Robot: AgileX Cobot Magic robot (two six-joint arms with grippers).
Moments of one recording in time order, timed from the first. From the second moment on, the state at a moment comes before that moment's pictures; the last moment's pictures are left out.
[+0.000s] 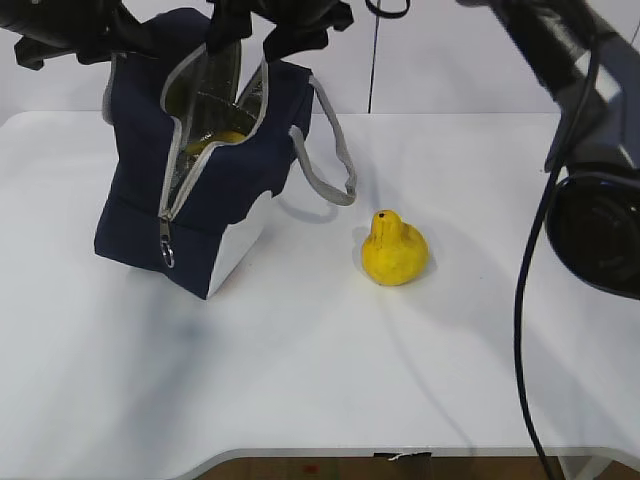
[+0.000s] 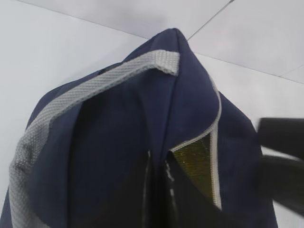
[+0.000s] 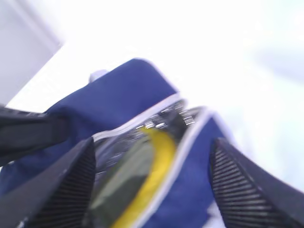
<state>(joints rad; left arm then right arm) -0.16 1.77 -1.47 -0.76 0.52 0.19 0.42 2.53 -2.94 0.34 1.27 0.04</state>
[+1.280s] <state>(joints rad) -0.16 1.77 -1.47 -0.74 0.53 0.21 0.43 2.05 -2.26 0.01 1.27 -0.07</state>
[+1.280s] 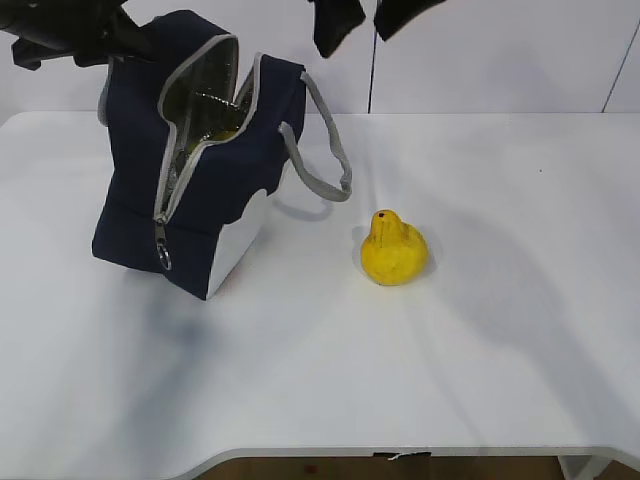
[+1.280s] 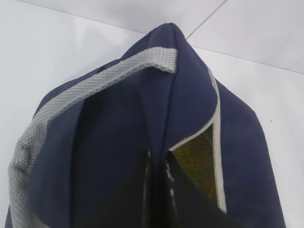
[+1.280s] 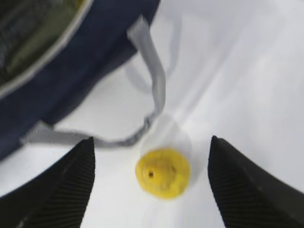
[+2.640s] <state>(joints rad) -0.16 1.77 -1.47 -0.73 0.55 0.21 0.43 2.09 -1.85 0.00 1.24 -0.14</state>
